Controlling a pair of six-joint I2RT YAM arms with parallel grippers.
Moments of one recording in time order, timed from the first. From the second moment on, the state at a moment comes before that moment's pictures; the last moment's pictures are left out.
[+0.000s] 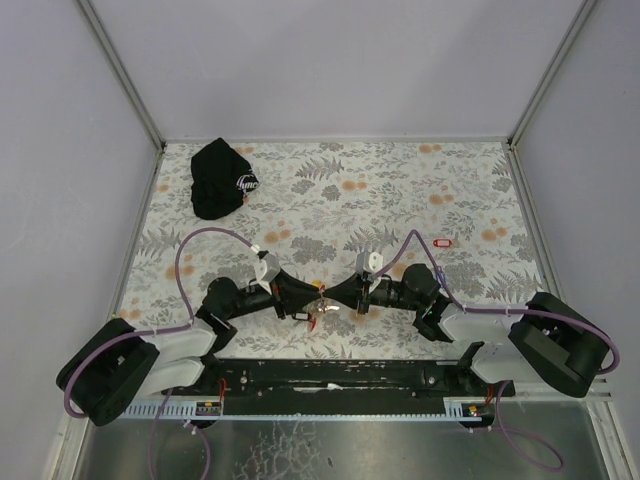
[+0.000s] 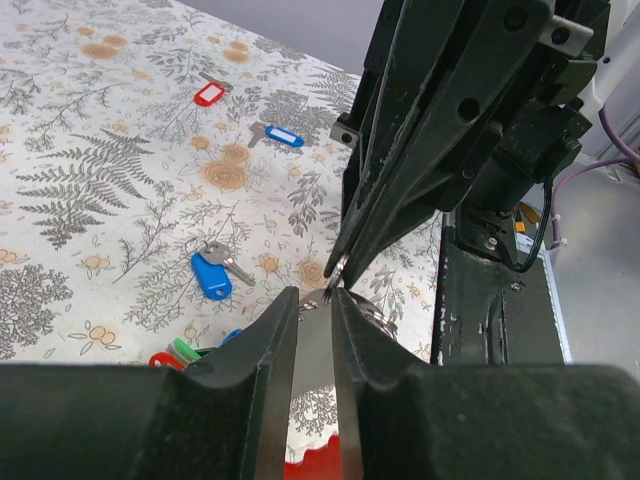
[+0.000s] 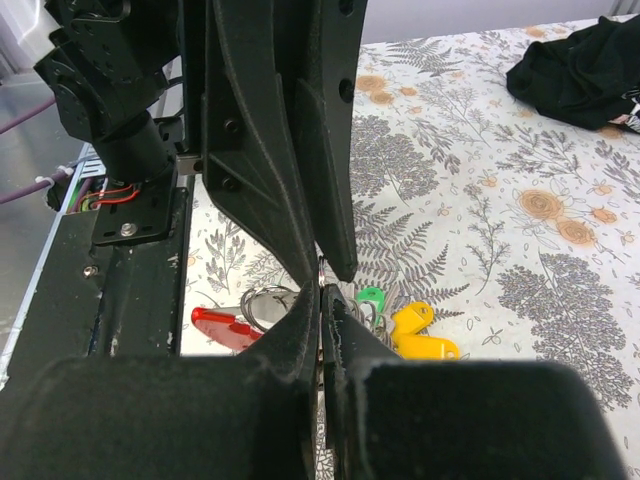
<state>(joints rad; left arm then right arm) -0.63 1.13 0.07 1.16 0.63 -0.34 0.85 1.29 0.29 1.01 -0.55 0.04</state>
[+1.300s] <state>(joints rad) -0.76 0.92 0.38 0.33 0.45 -0.06 0.85 1.05 0.62 0.10 -0.48 -0.27</state>
